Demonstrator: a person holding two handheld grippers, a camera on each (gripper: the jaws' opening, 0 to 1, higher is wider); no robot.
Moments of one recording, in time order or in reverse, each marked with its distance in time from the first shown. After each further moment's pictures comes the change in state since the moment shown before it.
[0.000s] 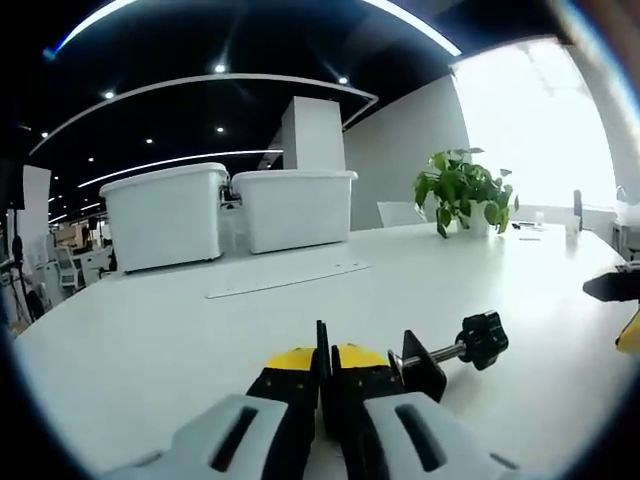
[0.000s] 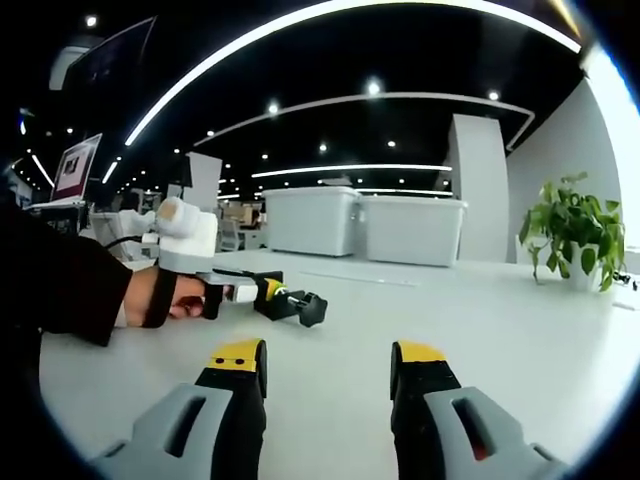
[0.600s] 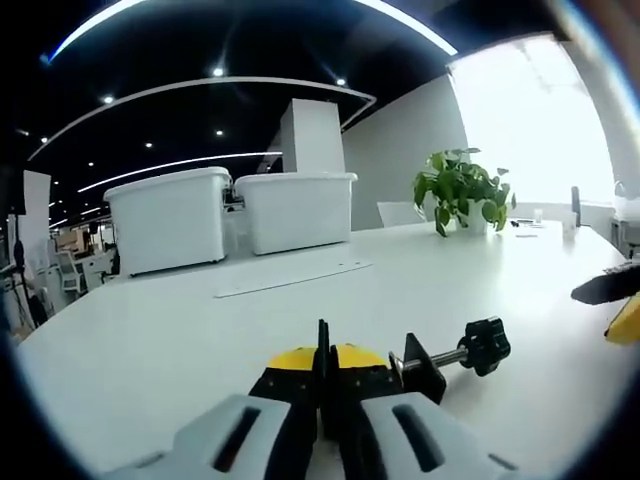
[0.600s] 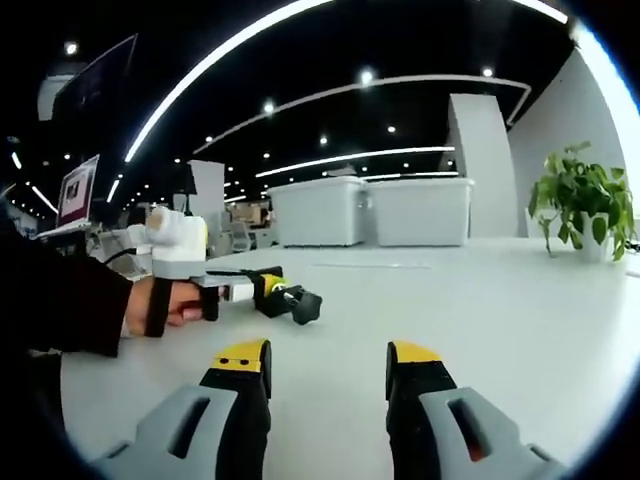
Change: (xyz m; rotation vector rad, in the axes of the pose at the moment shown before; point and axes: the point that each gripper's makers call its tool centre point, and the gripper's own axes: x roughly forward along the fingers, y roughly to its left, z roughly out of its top) left arm -0.026 0.011 -0.003 0.018 -0.002 -0.001; right arm 0.002 0.010 -0.014 0.127 0.085 0.084
